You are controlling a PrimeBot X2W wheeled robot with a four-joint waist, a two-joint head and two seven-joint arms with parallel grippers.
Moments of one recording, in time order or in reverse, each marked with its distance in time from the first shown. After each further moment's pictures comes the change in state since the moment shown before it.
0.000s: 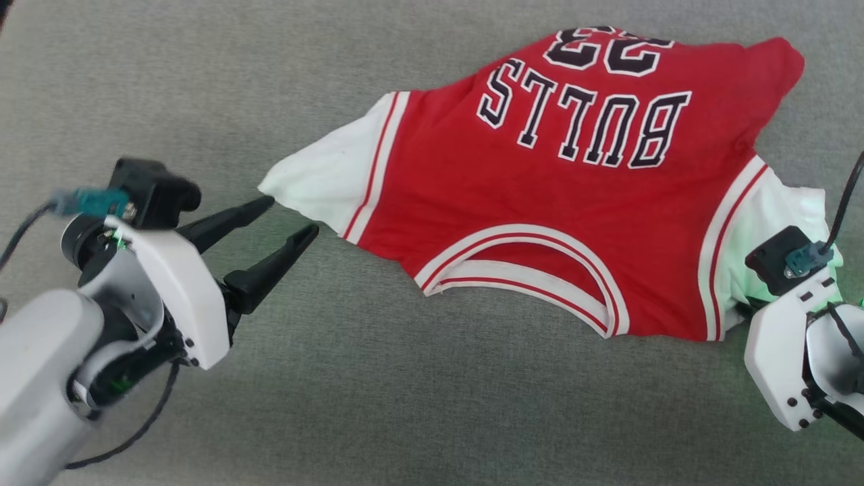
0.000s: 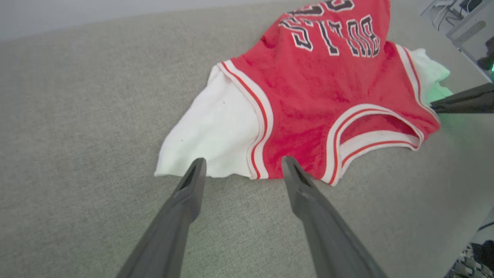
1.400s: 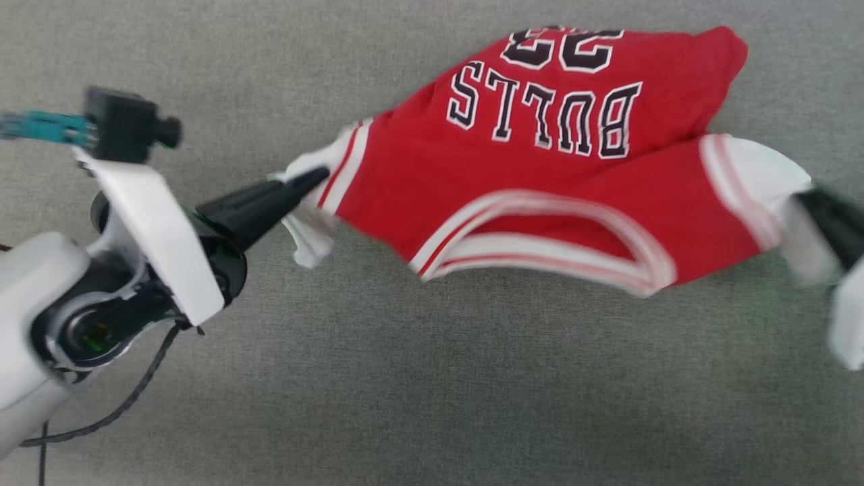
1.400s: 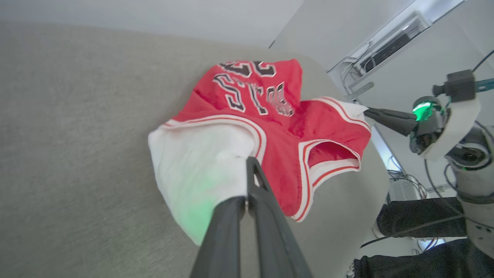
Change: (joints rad) left arm -0.361 0.129 -0.389 -0.048 -0.581 0.000 -0.069; right arm -0.001 0.141 -0.300 -0.179 0.009 0.003 -0.163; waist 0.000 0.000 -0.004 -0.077
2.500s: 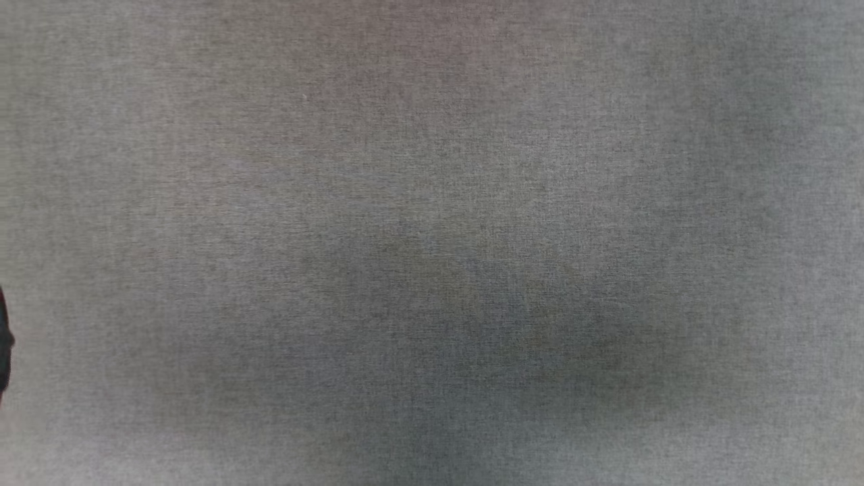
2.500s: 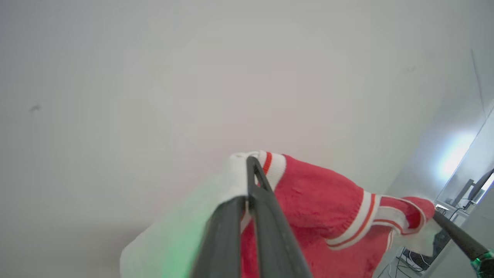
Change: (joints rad) left arm -0.892 -0.362 0.370 0.795 0.118 0.000 -0.132; right arm -1.422 0.286 -0.087 0.810 -0.142 -0.001 -0.405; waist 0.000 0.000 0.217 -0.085
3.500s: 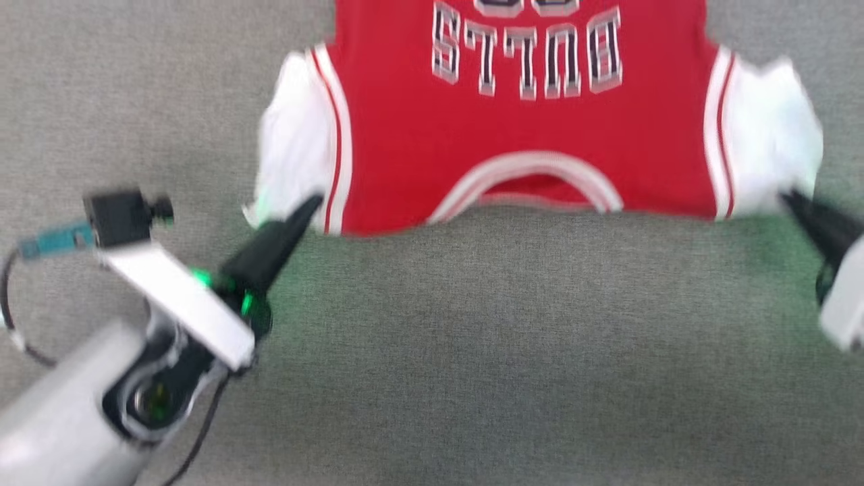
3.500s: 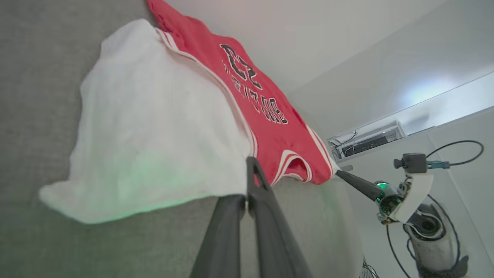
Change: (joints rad) left arm 1.255 0.160 -0.060 -0.746 -0.119 0.000 -0.078; right arm 1.324 -0.245 0.057 -0.596 0.349 -0.001 0.353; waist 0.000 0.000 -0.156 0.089
